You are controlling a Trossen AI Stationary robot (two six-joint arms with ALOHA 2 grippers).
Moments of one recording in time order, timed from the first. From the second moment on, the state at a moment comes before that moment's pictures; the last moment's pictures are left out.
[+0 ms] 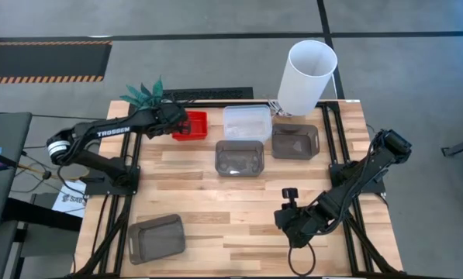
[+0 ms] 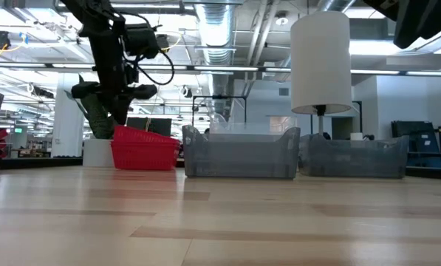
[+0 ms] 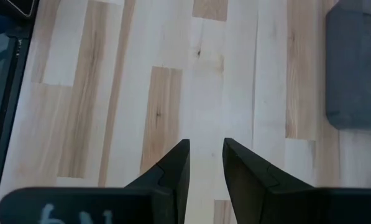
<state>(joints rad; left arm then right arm) 0.54 1.32 0.88 -0.74 -0.47 -0.81 0.70 1.55 1.21 -0.82 0.37 0.52</state>
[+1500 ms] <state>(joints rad) -0.62 1.25 0.98 -1.01 -0.02 -0.85 0.54 1.55 1.21 -0.77 0.26 0.44</state>
